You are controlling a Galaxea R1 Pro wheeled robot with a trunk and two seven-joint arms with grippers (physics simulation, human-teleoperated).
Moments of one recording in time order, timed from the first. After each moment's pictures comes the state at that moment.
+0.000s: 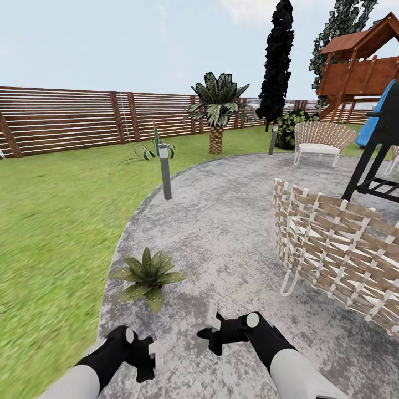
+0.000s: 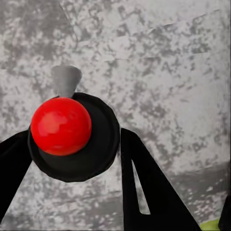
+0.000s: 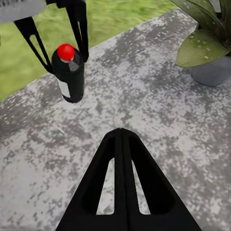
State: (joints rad) left arm -0.59 0.00 -0.11 -0.46 -1.00 0.01 -0.86; right arm -0.67 0.17 -0.18 -0.44 0.94 -0.31 0.94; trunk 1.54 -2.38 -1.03
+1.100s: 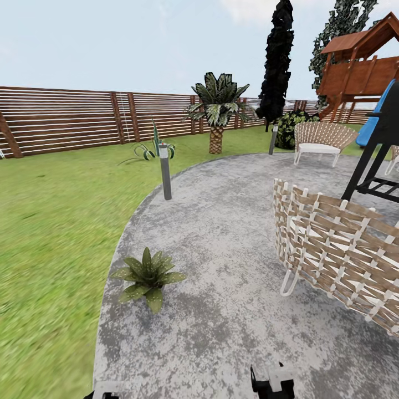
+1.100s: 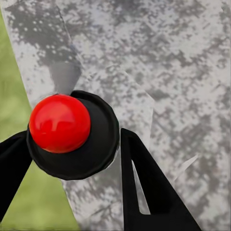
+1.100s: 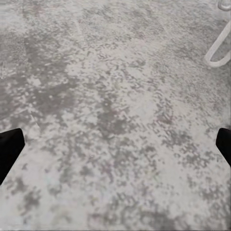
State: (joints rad) left arm -0.36 0.08 0.03 -0.16 -0.04 -0.32 -0.02; right arm -0.40 0.04 -0.30 -0.05 0.56 -0.70 -0.22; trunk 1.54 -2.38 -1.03
